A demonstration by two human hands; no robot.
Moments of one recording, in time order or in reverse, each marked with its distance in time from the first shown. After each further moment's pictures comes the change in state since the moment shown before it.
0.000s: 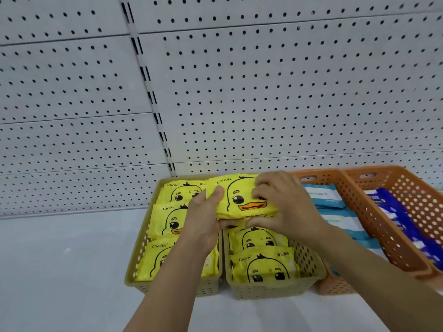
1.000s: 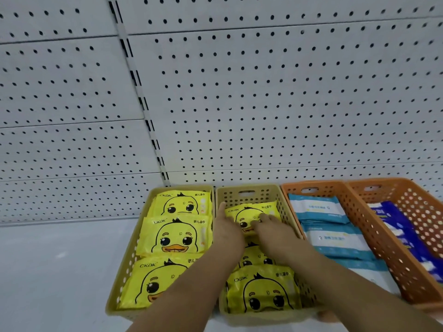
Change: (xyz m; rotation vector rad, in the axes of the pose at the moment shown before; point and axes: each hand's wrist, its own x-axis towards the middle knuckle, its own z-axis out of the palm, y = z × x) left_hand 0.080 -0.065 0.033 2.627 -0.332 0.358; right_hand -0.004 0.014 0.065 -0.189 -0.871 0.465
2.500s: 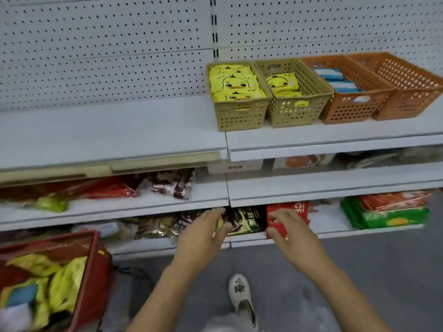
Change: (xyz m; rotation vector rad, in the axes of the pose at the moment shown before) left_hand -0.462 0.064 0.282 -1.222 0.285 -0.091; right_hand -0.408 -0.265 0.186 0.628 0.251 0.149
